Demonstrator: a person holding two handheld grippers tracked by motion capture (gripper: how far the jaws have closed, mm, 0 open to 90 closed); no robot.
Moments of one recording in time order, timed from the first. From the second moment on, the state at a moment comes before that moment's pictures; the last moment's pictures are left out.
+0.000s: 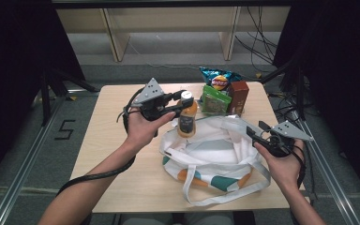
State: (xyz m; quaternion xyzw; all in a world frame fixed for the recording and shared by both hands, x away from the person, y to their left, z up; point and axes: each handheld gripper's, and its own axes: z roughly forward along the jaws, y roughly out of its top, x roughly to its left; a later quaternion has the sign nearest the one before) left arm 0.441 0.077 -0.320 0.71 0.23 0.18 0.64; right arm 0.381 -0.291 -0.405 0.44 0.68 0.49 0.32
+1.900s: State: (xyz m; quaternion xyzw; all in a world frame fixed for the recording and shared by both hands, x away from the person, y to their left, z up) left arm 0.481 0.080 -0.310 0.70 0.23 0.22 0.64; right arm 0.380 -0.290 -0.406 0.44 0.68 0.49 0.32
